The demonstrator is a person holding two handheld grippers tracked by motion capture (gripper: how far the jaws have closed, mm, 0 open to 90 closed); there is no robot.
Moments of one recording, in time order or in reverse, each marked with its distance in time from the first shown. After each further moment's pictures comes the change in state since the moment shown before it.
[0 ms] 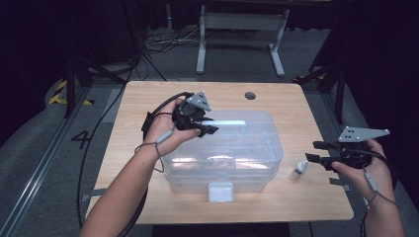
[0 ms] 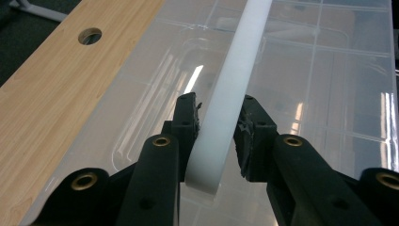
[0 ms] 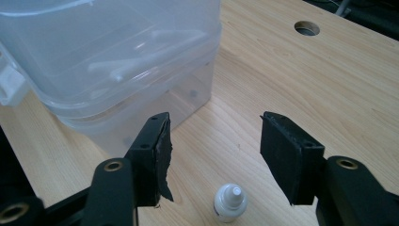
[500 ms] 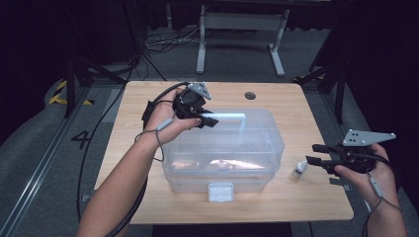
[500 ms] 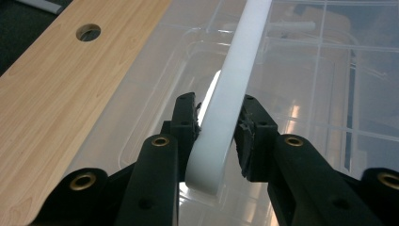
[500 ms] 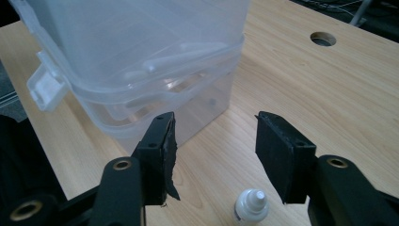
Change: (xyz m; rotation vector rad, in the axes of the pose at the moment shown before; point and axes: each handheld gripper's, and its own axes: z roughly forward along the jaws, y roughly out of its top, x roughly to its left) left arm 0.020 0.013 -0.003 0.018 -0.039 -0.035; right arm 0.011 -0.001 -0.008 -0.043 0.054 0.003
